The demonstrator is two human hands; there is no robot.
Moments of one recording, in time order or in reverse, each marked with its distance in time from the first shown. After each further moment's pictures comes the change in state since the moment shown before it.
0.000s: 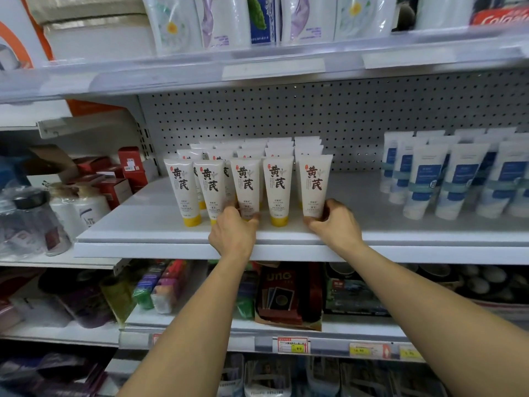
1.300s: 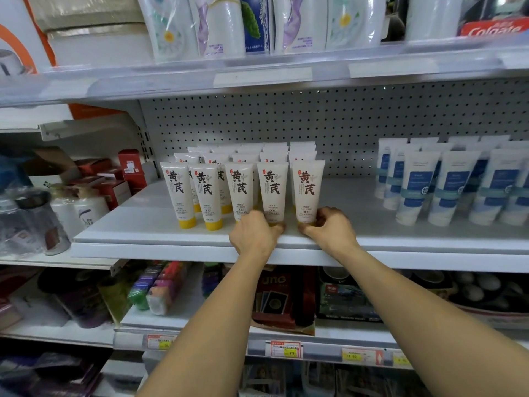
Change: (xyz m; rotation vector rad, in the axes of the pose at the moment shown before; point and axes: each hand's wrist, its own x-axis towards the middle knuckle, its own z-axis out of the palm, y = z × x) left_hand -0.017 0.037 0.022 0.183 -0.164 0.096; right_hand -0.001 0.006 -0.007 0.103 -0.065 0.031
